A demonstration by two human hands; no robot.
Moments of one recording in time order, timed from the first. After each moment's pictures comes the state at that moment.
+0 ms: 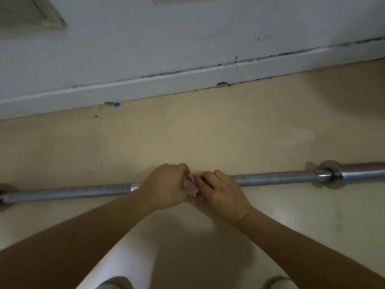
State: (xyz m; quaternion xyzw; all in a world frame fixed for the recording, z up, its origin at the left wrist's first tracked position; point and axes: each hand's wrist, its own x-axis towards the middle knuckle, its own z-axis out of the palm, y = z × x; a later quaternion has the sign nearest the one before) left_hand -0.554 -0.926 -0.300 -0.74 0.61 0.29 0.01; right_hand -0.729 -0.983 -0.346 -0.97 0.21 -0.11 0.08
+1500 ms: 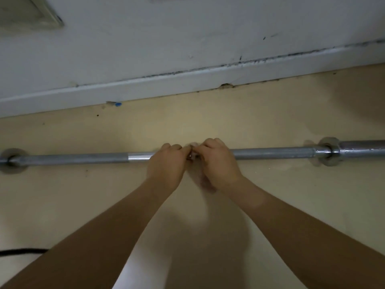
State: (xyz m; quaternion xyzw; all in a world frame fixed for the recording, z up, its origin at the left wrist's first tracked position) left_hand -0.560 -0.968 -0.328 -0.80 0.60 0.04 -0.01; right_hand -0.684 -1.052 -0.345 -0.92 0.30 -0.14 0.22
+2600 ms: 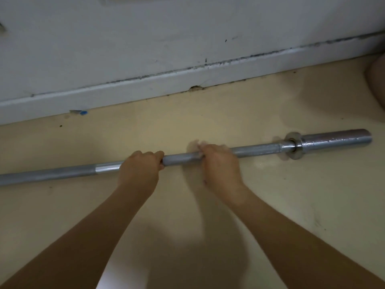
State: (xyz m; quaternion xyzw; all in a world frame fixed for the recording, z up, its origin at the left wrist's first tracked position) left_hand -0.564 -0.976 -0.331 -0.79 0.61 0.04 0.01; right_hand -0.741 -1.069 -0.335 -0.87 0.45 -0.09 0.17
